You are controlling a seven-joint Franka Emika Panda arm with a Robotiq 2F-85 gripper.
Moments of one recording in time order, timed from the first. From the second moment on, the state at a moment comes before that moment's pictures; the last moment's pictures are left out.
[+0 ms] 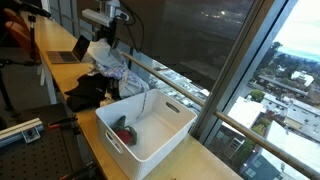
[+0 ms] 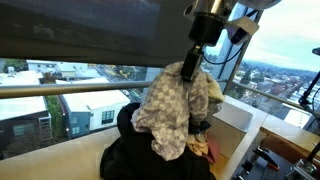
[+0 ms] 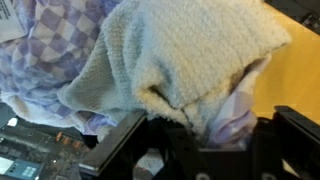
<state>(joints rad) 0.27 0.25 0.23 -1.82 0.02 2.10 -0.06</state>
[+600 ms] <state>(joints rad) 0.26 0.28 0.22 -1.75 0.01 2.10 -0.04</state>
